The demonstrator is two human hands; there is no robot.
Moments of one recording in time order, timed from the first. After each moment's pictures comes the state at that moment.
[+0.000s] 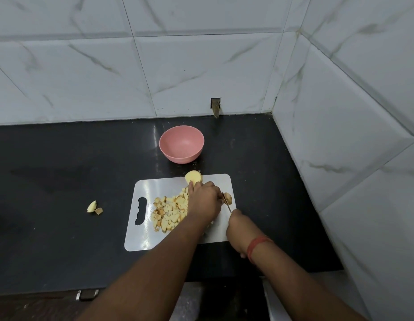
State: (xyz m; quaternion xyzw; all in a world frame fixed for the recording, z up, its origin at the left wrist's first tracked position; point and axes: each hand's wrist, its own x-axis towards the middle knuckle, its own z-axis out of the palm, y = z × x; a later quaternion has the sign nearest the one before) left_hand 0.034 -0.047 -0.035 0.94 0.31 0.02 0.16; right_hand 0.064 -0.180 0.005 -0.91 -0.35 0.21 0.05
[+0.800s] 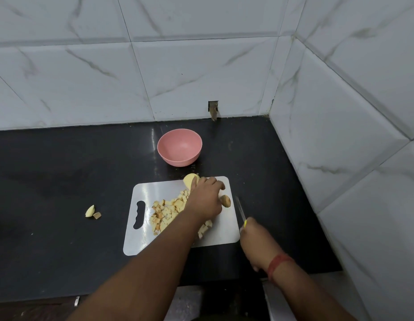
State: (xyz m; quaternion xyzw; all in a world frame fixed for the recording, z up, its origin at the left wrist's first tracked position) left_hand 0.039 -0.040 -0.013 0.96 0.23 -0.03 0.17; right_hand 0.060 -0.213 0.040 -0.90 -0.25 0.36 0.08
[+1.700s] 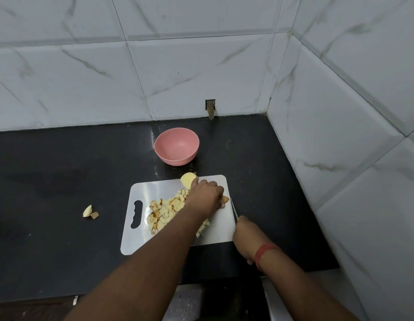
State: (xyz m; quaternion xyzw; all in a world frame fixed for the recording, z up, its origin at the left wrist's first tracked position) left_hand 0.046 -0.038 -0.016 0.98 0.17 -0.07 0.07; right_hand 0.068 -0.203 0.016 -0.89 -0.25 0.37 0.11
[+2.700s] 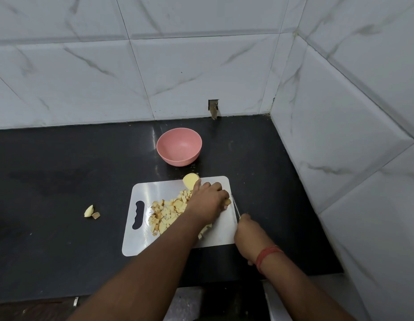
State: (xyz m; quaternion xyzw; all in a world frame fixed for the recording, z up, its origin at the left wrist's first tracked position) left_hand 0.039 -0.042 -0.018 0.98 0.15 -0.06 0.08; right_hand 0.068 -0.192 0.013 -0.92 -0.21 0.32 0.06
